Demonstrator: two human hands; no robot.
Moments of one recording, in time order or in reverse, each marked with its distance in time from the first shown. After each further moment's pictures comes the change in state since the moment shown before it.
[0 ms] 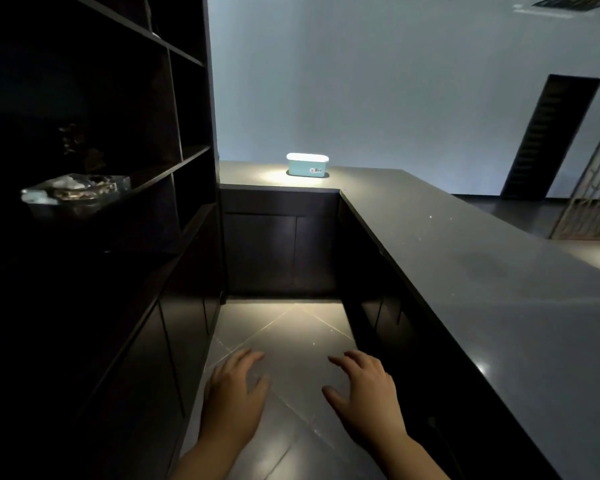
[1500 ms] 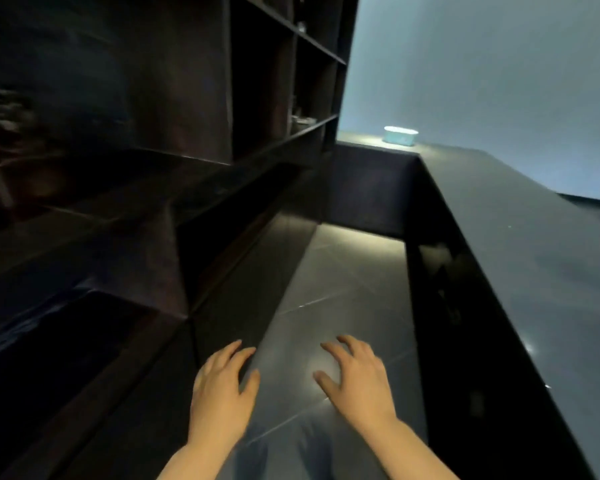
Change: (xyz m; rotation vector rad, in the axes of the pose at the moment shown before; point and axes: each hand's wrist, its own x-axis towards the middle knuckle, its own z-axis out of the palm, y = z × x) left_hand -1.039 0.062 -0.304 0.189 0.151 -0.289; right_hand -0.980 -0.062 -0.097 -0.040 -0.143 -0.417
